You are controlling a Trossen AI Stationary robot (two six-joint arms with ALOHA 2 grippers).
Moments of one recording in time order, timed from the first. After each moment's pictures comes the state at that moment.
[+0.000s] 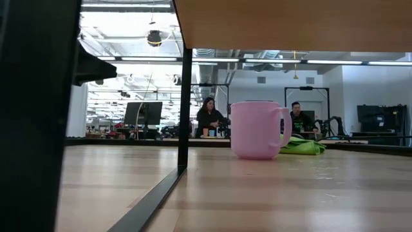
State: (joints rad) left arm -0.12 0.30 0.03 0.19 -0.52 -0.04; right arm -0.04 0.04 0.55 -0.56 0.26 -0.06
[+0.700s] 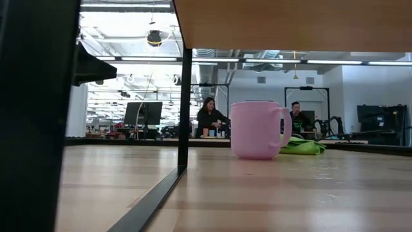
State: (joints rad) left arm -0.12 0.31 0.03 0.19 -0.56 -0.05; right arm -0.04 0.19 0.55 -0.57 0.27 0.08
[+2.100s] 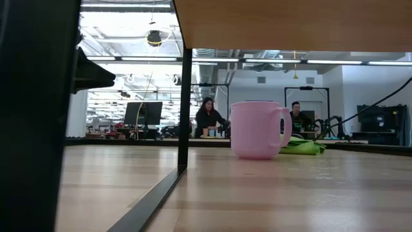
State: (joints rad) left arm -0.12 0.31 0.03 0.12 -0.56 -0.18; right arm -0.04 0.89 0.82 -0.48 0.26 -0.01
